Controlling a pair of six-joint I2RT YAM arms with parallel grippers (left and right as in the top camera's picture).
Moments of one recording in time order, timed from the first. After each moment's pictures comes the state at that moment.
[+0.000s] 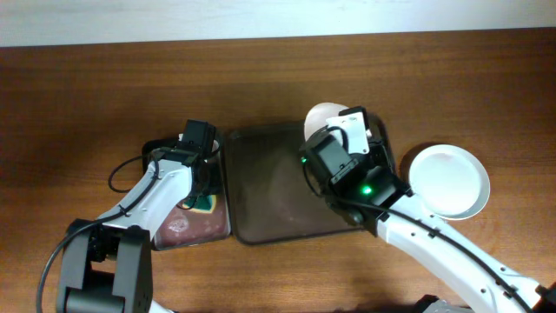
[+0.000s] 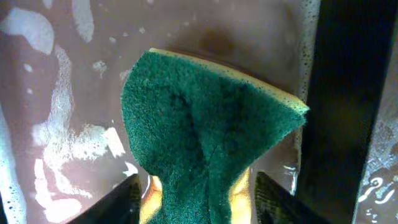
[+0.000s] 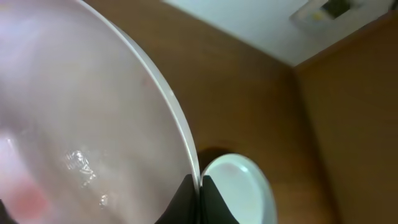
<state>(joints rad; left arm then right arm) -0.22 1.71 1.01 -0.66 -0.15 -0.34 0.69 1.40 1.11 -0.73 0.96 0.23</state>
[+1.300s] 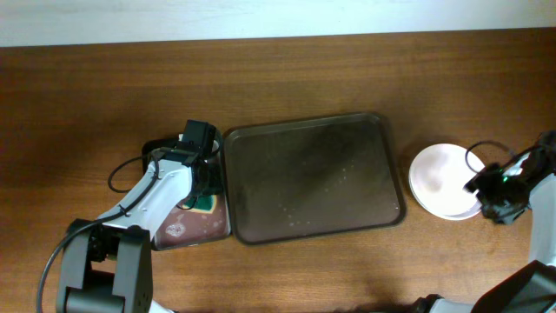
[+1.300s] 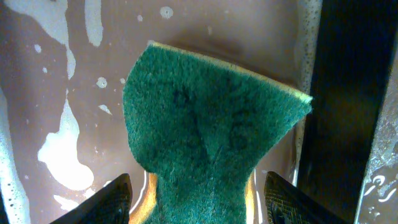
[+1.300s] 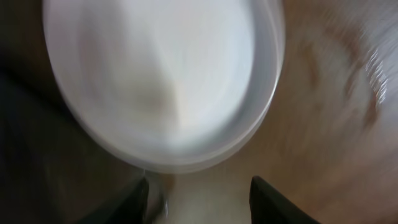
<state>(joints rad) -0.22 1.71 1.01 -0.67 -0.15 -0.34 -0.61 1.48 1.09 -1.08 -0.22 0.31</state>
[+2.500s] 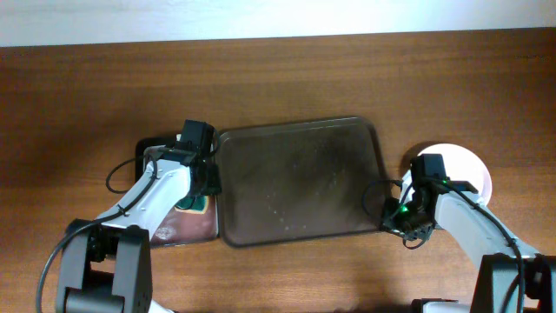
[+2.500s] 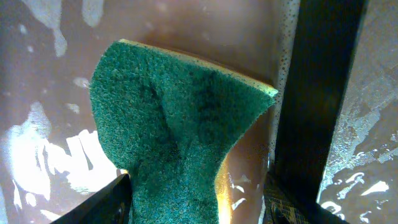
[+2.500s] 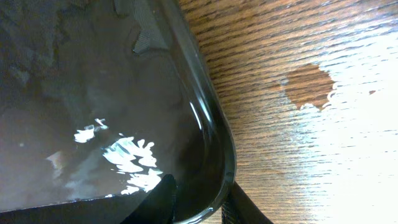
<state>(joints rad) -0.21 1.71 1.01 -0.67 -0.16 -0.34 -0.05 1.48 0.67 -0.74 -0.23 0.28</state>
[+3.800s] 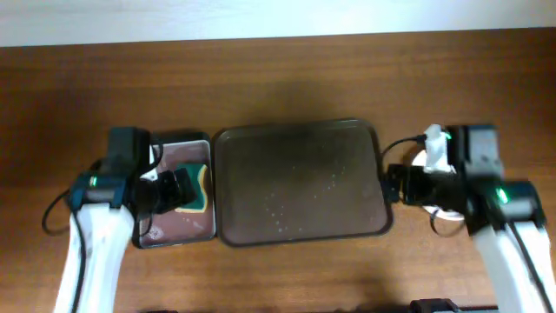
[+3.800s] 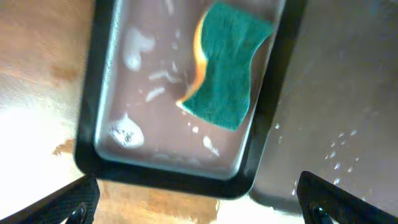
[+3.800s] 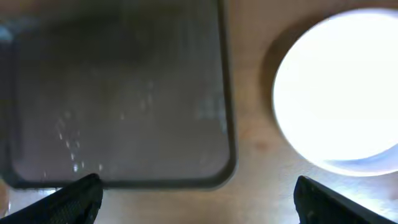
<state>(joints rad) 0.00 1.26 1.08 -1.10 0.00 -0.34 0.00 1.07 1.10 -1.09 -0.14 0.12</state>
